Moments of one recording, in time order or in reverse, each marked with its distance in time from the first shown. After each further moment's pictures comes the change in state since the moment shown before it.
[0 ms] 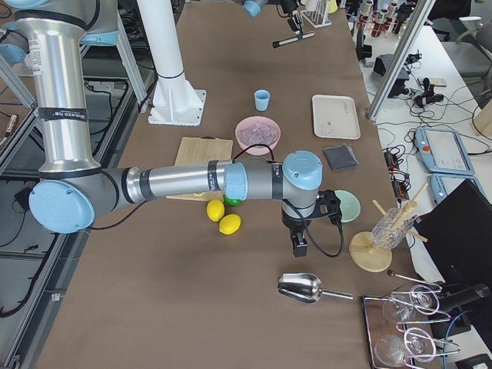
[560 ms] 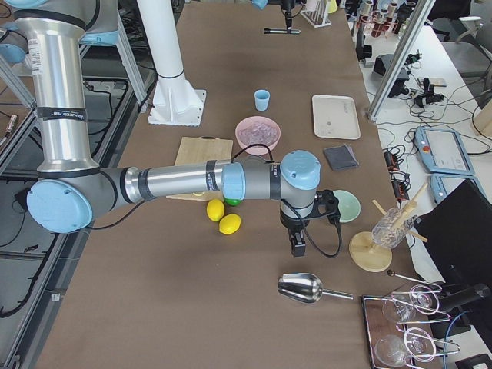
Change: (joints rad) left arm -0.161 0.323 0.159 0.048 -0.151 0.105; right arm 0.002 -0.009 0.008 0.000 0.001 -0.001
